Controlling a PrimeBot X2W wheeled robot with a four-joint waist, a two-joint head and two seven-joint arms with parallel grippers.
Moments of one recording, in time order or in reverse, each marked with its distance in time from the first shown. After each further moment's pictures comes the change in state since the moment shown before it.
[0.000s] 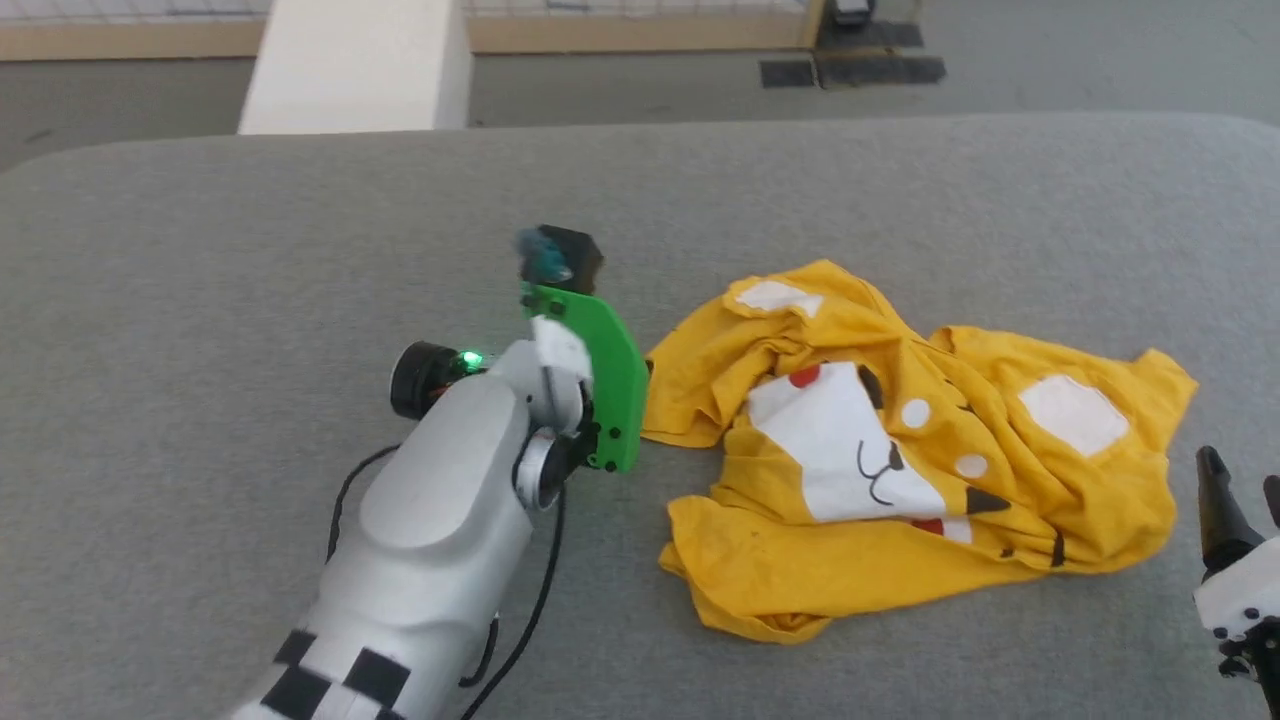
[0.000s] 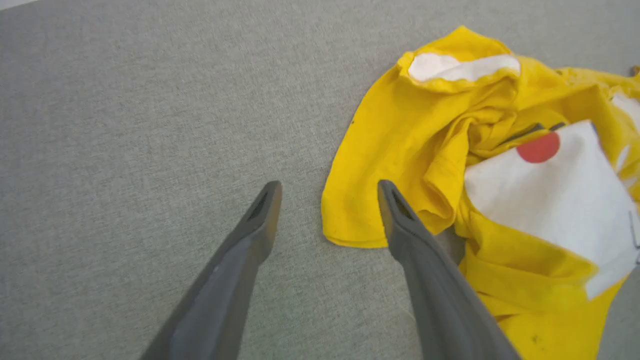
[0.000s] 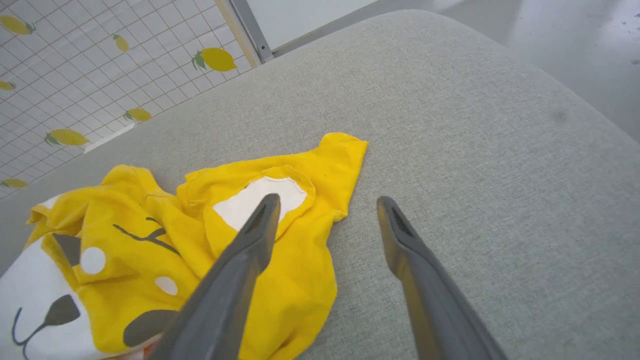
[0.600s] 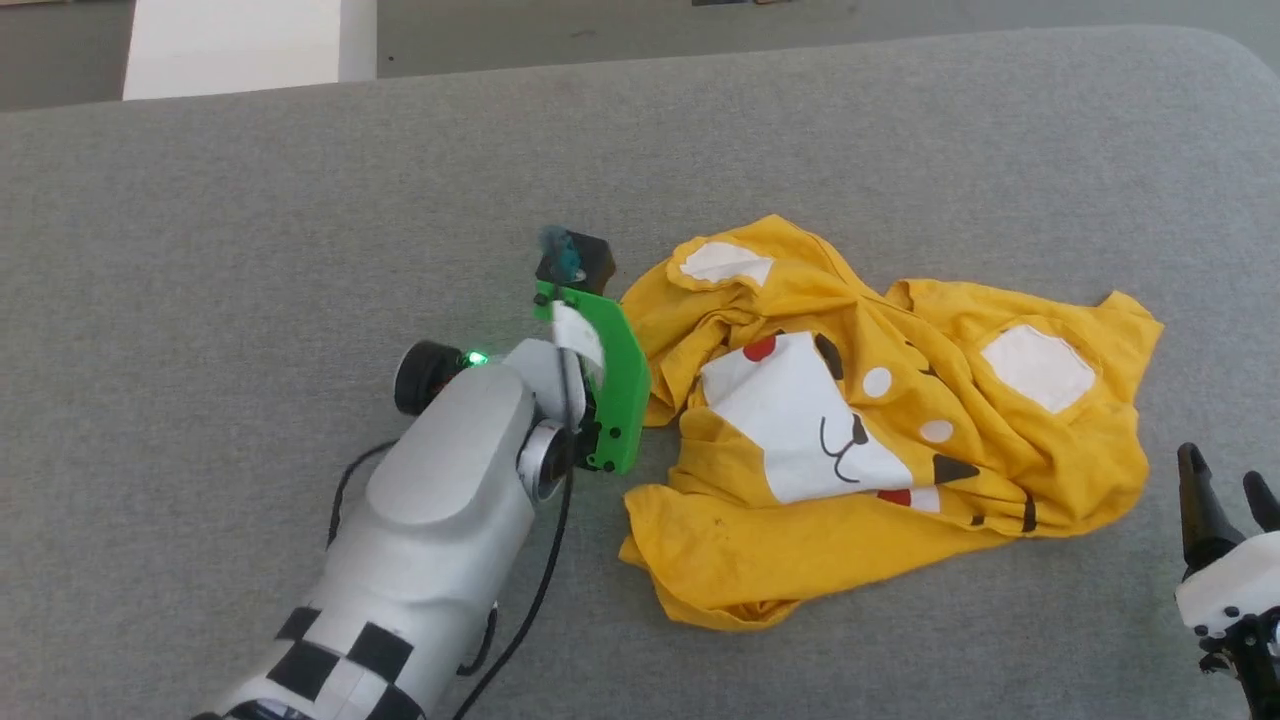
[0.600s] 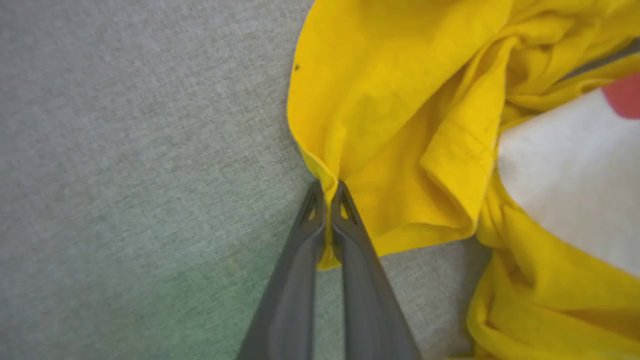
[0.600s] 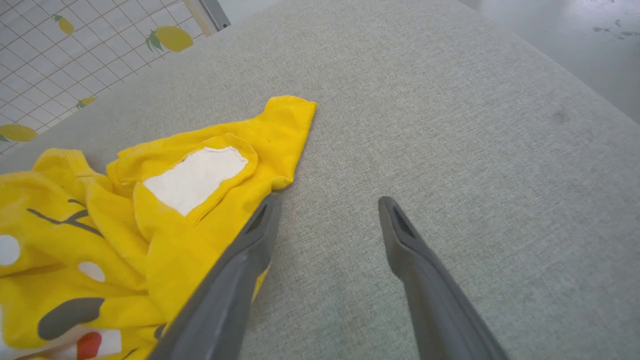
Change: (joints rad) left arm -0.080 -0.003 -0.083 0.142 -0.023 -0.016 0.076; right arm -0.008 0.000 0.028 0.037 0.013 0.000 -0.045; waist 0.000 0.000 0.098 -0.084
